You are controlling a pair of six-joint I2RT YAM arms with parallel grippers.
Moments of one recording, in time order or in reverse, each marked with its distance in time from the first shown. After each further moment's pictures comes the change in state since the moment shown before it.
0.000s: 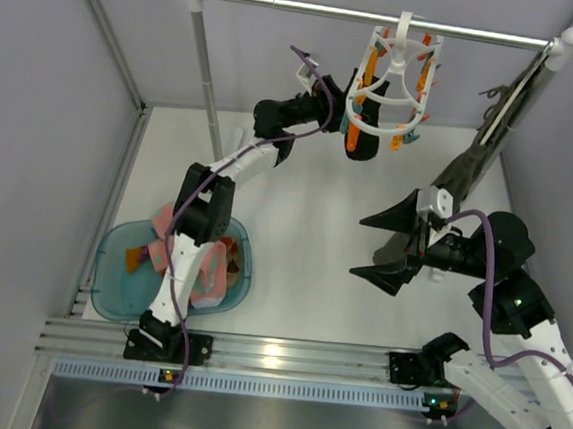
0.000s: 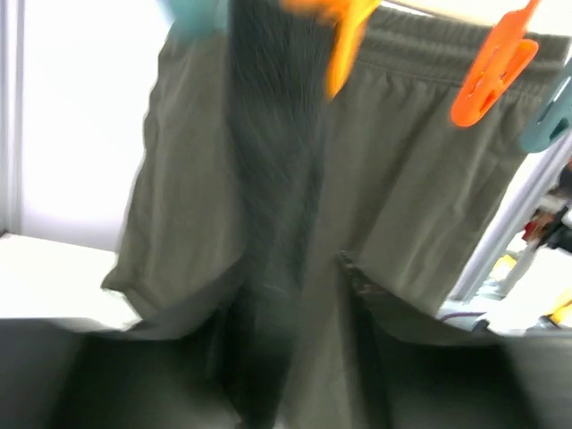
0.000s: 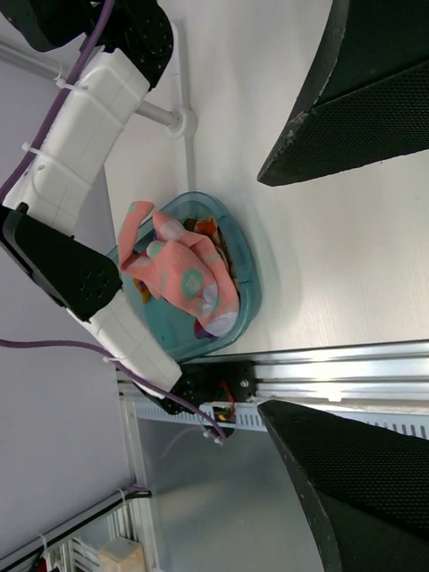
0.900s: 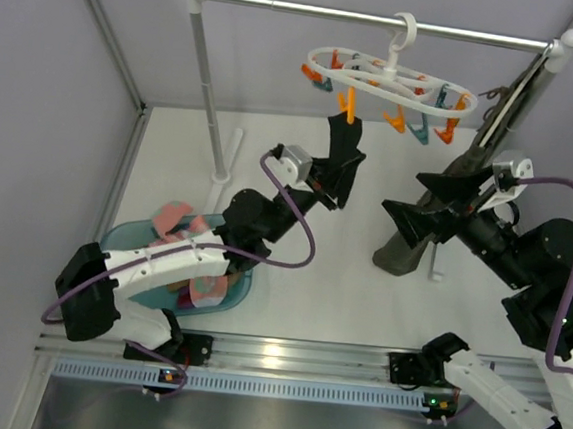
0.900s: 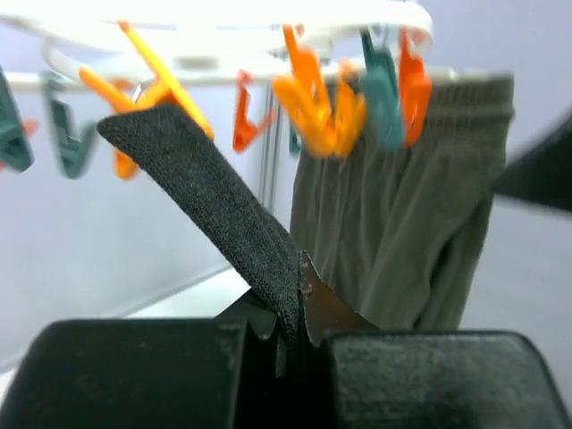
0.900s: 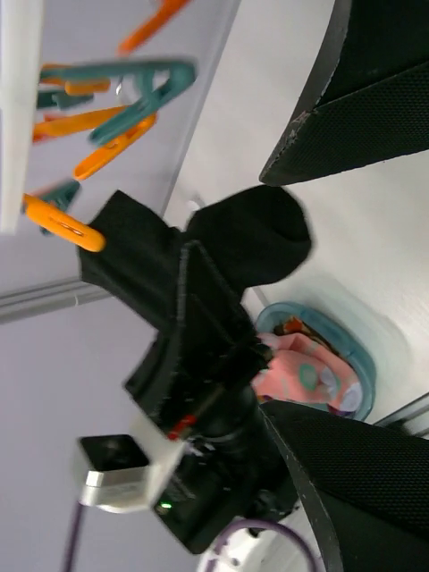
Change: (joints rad) left arm -0.511 -1.041 -1.023 -0.375 -1.090 1.036; right arm 0.000 -0.013 0.218 -0.058 0.564 0.210
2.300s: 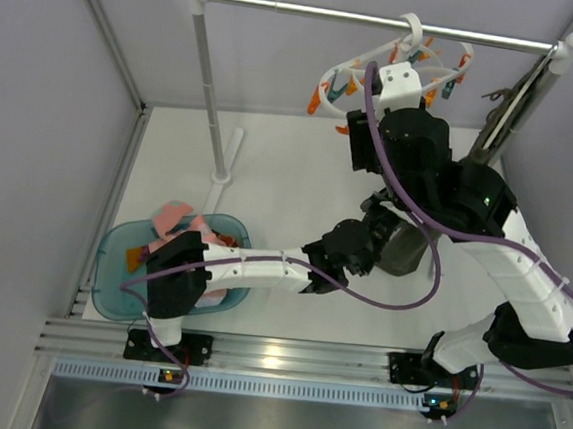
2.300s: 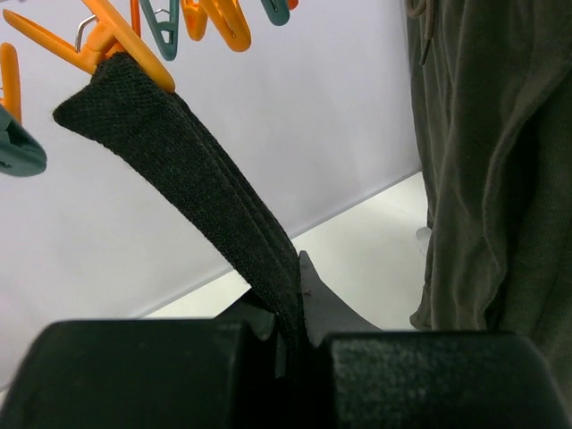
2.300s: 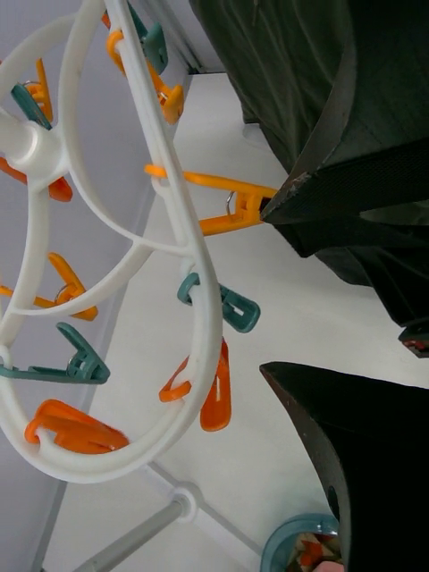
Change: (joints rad) left arm -0.310 0.483 0.399 -0.055 -0.651 0.644; right arm 0.501 0.791 0.903 -0.616 1.112 -0.182
